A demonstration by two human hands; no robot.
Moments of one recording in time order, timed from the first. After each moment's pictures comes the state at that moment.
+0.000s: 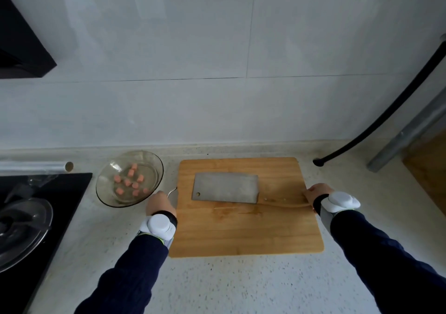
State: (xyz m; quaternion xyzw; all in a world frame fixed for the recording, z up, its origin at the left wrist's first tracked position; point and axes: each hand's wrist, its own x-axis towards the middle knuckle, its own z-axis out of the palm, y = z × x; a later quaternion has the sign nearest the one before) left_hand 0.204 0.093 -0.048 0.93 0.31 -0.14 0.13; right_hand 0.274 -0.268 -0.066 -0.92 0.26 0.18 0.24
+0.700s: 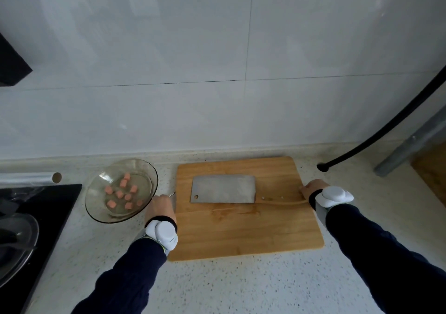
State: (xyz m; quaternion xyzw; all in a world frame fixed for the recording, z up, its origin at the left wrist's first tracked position) left_hand 0.233 0.089 -0.054 0.95 0.25 -0.18 0.03; right_hand 0.319 -0.264 -0.078 -0.94 0.24 0.21 0.14
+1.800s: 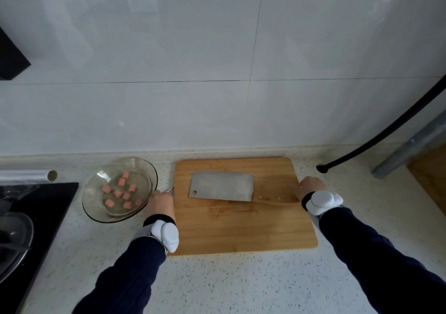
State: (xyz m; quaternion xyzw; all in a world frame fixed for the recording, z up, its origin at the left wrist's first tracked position) left_hand 0.236 0.094 -0.052 0.97 0.21 -0.15 0.03; right_hand 0.310 -0.238 -0.061 -0.96 0.20 0.13 0.11
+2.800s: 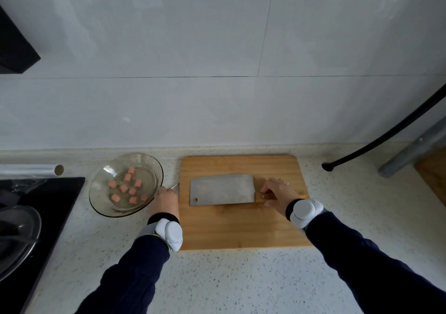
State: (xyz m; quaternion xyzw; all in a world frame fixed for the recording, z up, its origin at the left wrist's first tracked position) left_hand 0.234 0.101 -0.061 0.97 0.20 -0.15 0.05; right_hand 0.277 -0.181 -0.049 -0.95 -0.12 0.19 0.20
